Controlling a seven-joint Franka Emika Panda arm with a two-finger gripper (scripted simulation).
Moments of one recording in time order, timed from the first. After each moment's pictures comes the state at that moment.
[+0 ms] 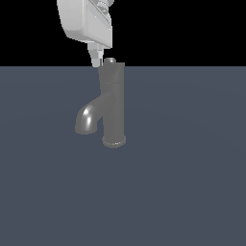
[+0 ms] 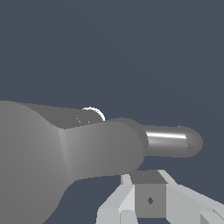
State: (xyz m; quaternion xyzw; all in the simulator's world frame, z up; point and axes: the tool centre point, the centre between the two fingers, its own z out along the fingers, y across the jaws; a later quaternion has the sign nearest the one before) arm -0.067 0.062 0.297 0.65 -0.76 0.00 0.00
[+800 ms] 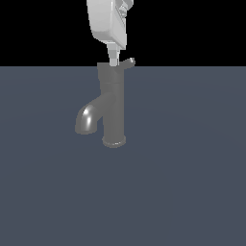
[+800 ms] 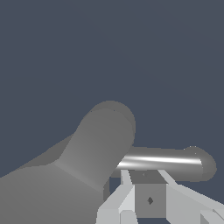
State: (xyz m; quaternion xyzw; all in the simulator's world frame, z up) arm -0.048 0.022 0.297 0.65 -0.76 -0.01 0.01
